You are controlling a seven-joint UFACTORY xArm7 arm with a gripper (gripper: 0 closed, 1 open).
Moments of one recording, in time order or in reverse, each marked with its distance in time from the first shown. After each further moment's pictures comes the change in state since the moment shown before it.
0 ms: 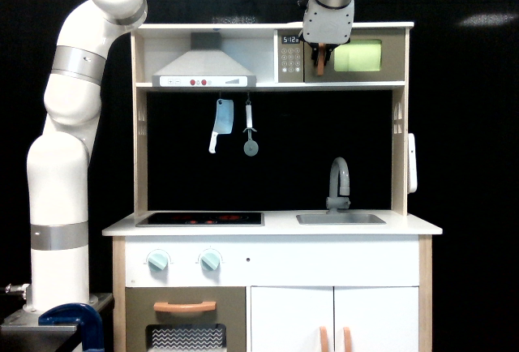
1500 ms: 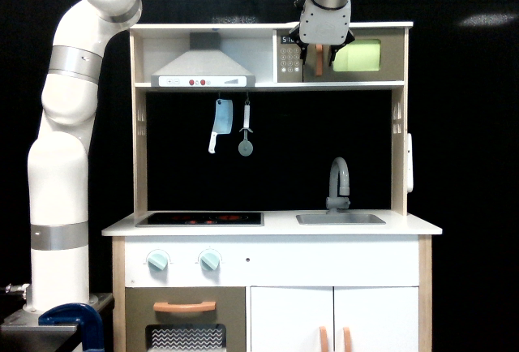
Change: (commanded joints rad) arm 0.067 -0.028 -0.070 -0.036 0.009 -0.002 -0.006
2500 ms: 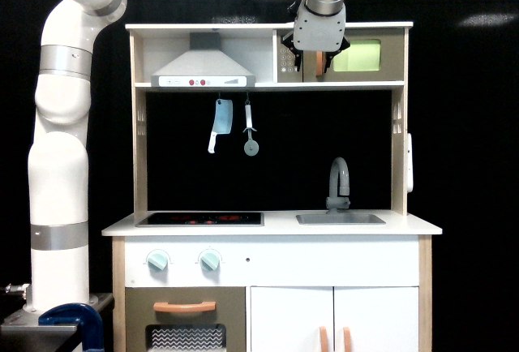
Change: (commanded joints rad) arm 0.030 -0.083 -0.080 -0.143 -0.008 0.006 -0.081
